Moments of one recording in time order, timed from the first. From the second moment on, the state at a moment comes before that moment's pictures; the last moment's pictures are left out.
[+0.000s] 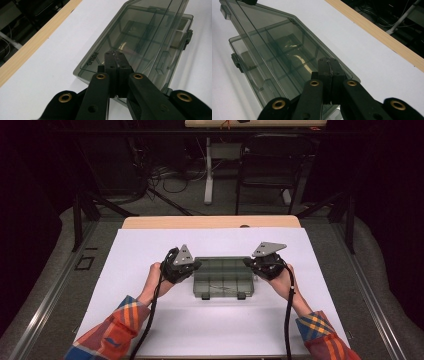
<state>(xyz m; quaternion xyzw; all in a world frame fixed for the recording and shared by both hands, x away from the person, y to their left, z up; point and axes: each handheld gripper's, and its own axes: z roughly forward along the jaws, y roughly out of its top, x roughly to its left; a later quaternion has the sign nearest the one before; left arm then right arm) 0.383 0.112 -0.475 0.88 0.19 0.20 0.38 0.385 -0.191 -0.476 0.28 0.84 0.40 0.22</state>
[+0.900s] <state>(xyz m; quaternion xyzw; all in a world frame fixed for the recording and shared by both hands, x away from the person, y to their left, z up) 0.379 0.112 -0.496 0.89 0.20 0.18 0.37 0.379 -0.191 -0.499 0.28 0.86 0.38 0.21</state>
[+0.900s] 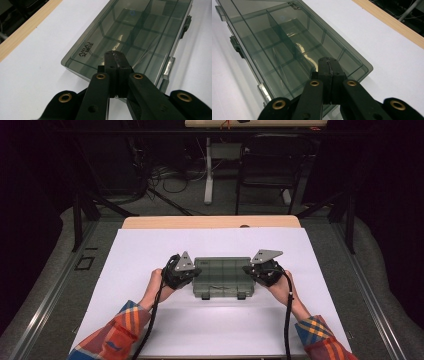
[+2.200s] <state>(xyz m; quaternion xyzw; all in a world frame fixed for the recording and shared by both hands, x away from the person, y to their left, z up) 0.378 0.108 -0.516 0.90 0.20 0.16 0.35 0.378 -0.191 -0.517 0.29 0.87 0.36 0.19</state>
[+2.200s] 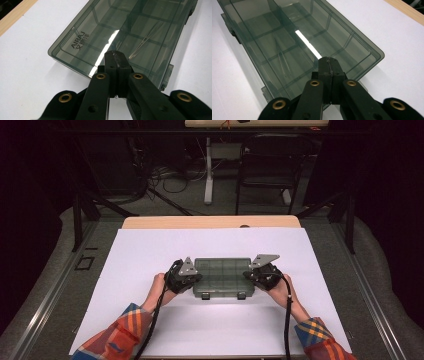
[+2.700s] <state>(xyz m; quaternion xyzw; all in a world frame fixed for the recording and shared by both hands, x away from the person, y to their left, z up) 0.377 0.110 -0.518 0.89 0.21 0.17 0.36 0.378 -0.194 -0.519 0.30 0.86 0.37 0.18</state>
